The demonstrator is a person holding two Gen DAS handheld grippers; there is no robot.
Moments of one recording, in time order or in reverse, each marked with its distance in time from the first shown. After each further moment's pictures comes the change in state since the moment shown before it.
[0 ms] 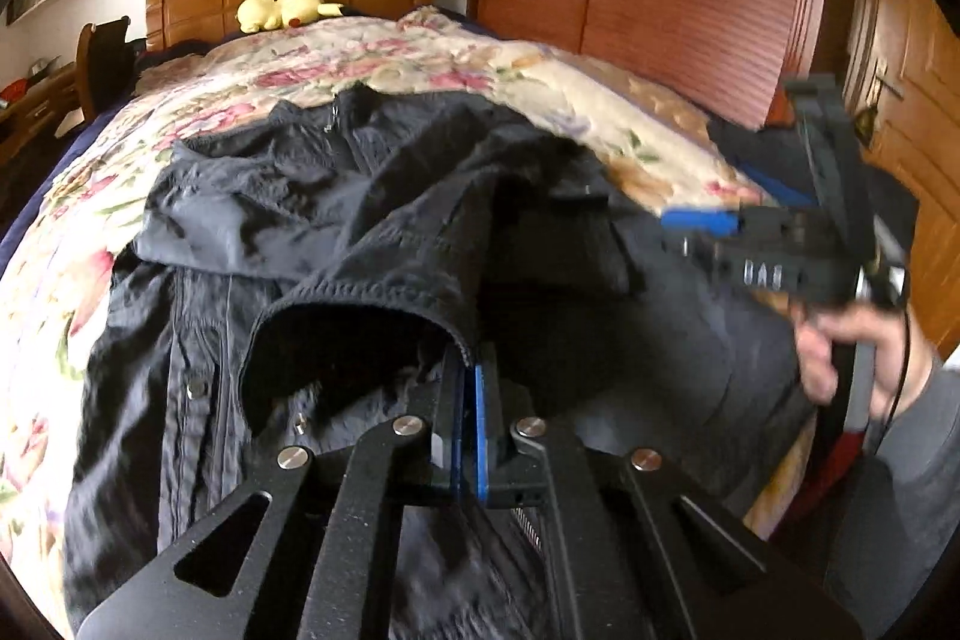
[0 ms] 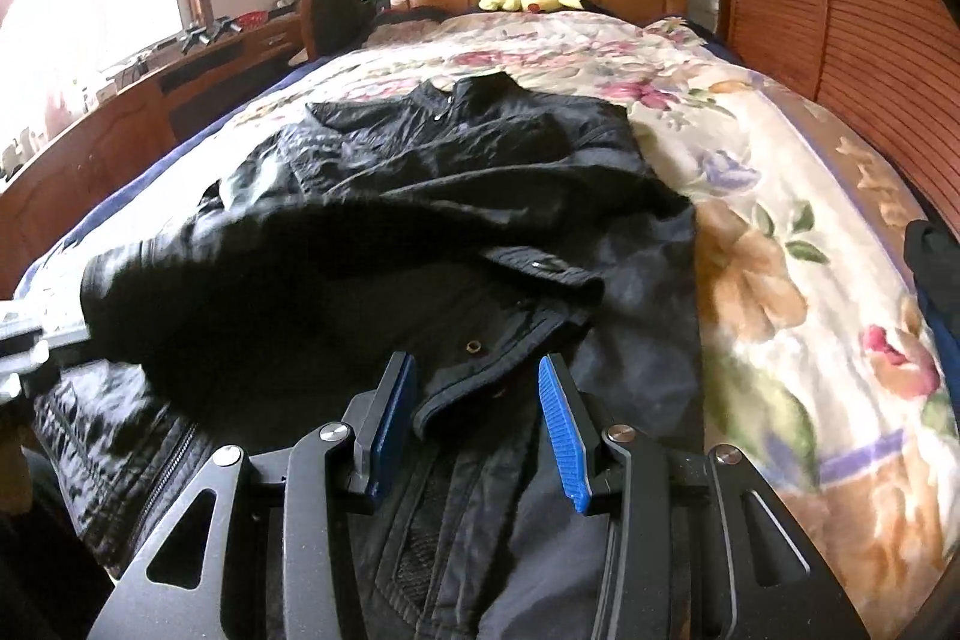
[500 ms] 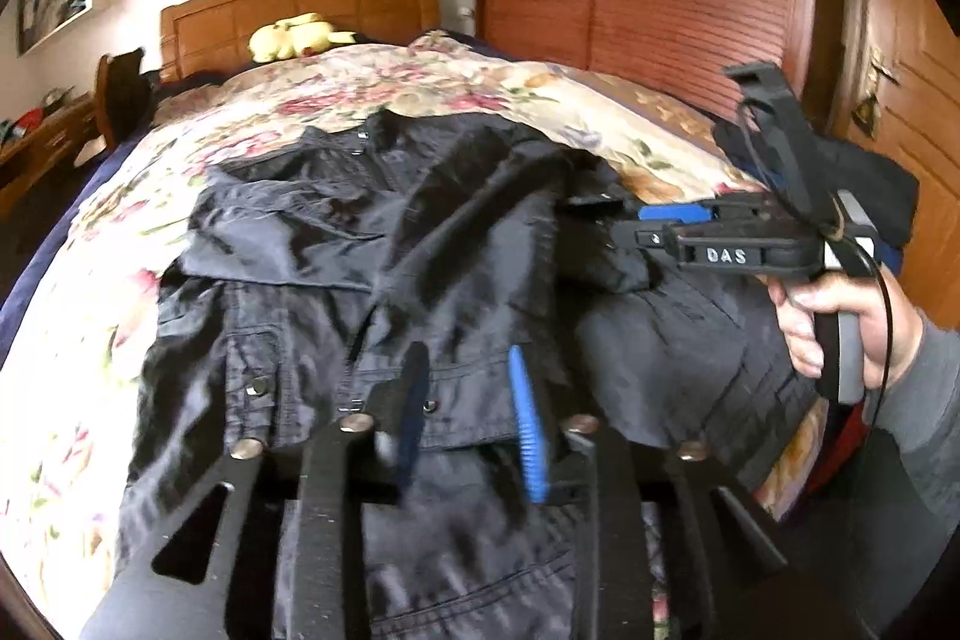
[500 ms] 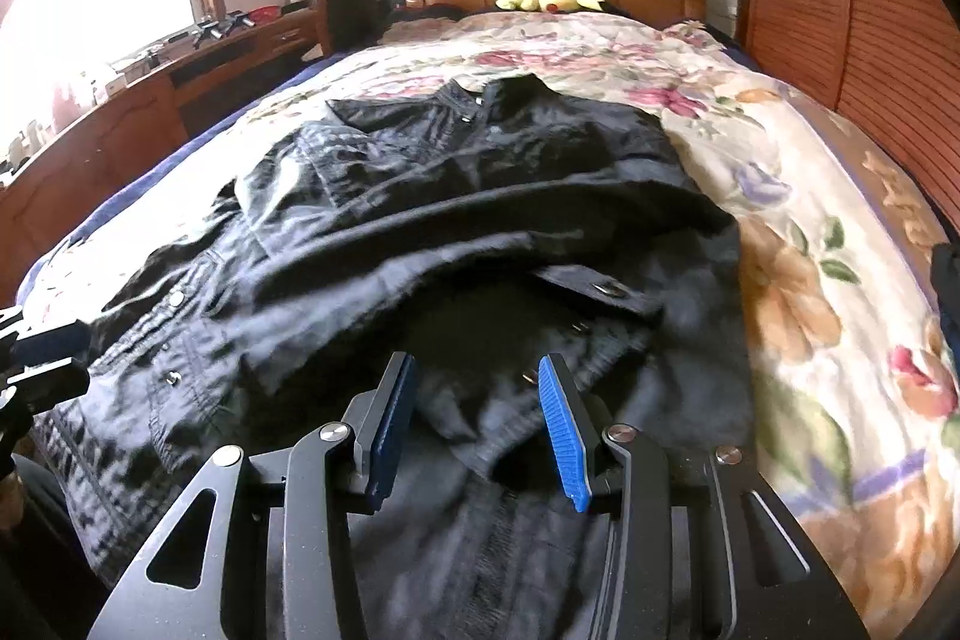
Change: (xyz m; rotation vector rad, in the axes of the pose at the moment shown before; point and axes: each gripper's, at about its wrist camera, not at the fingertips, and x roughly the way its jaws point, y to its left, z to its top) left arm -0.032 0.023 -0.010 0.022 -0.072 0.047; right arm 0.018 0.029 0.016 -0.025 0.003 0.028
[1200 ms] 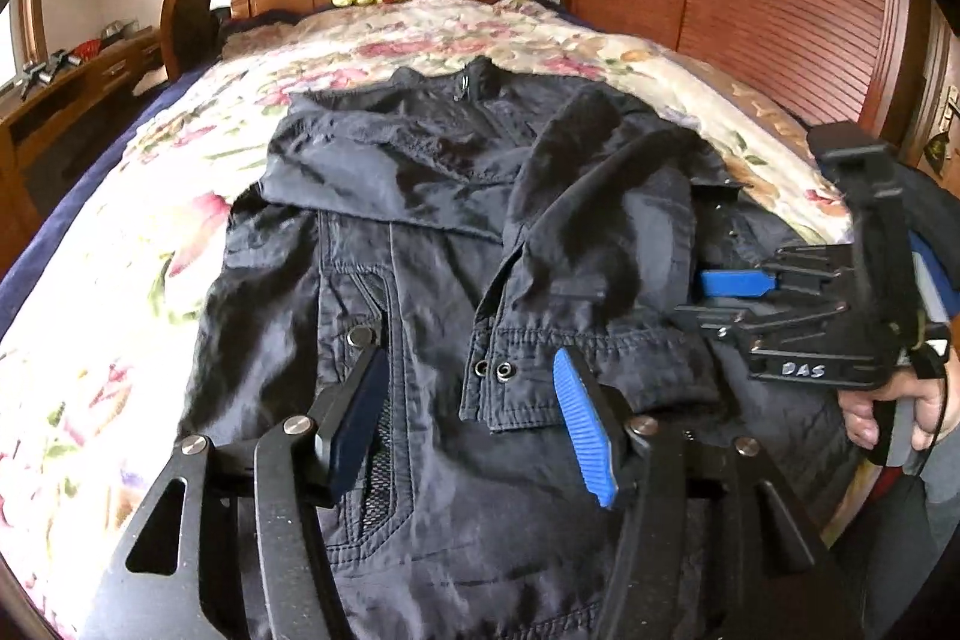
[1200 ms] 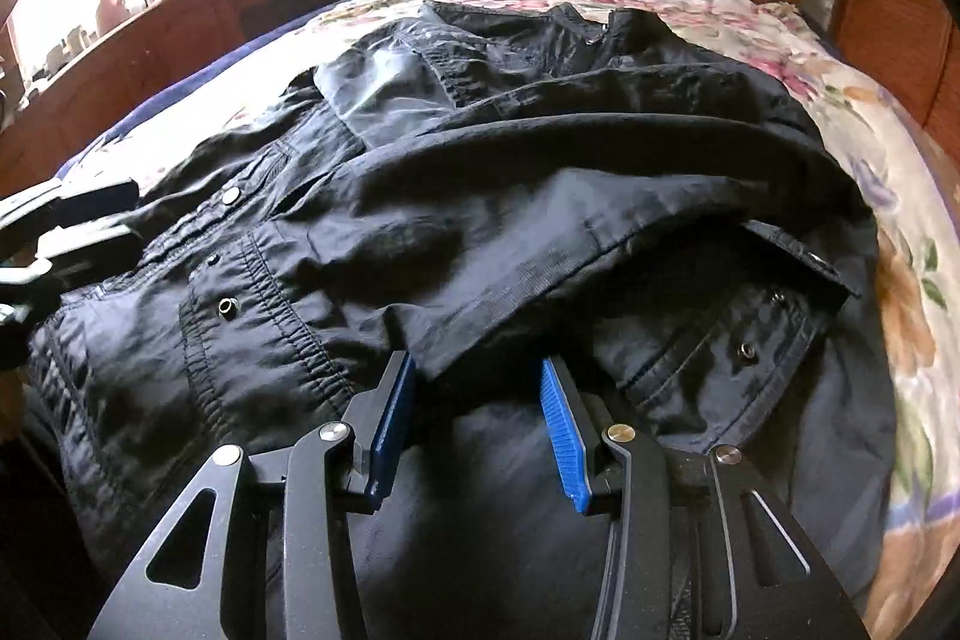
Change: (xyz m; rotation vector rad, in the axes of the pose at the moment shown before) left arm 0.031 0.053 -0.014 -0.118 0.107 0.123; right arm 0.059 0.044 -0.011 -0.136 0.171 0.107
